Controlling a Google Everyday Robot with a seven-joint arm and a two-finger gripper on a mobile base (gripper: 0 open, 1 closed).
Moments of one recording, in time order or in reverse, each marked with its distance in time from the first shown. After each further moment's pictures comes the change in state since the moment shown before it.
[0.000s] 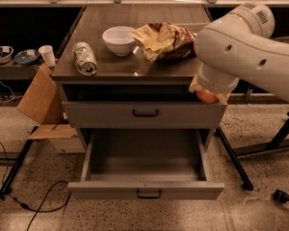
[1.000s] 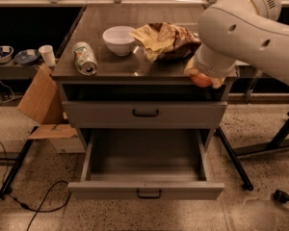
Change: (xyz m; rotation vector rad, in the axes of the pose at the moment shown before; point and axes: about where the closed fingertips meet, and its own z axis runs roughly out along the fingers) arm -0.034 0.029 -0.016 -0.107 -0.043 0.013
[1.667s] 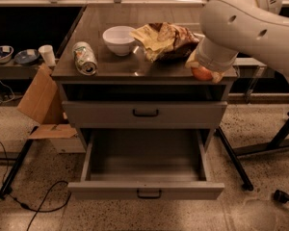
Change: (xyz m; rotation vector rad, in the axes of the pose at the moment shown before) arm -0.022 0.002 0.006 -0.016 -0.013 0.068
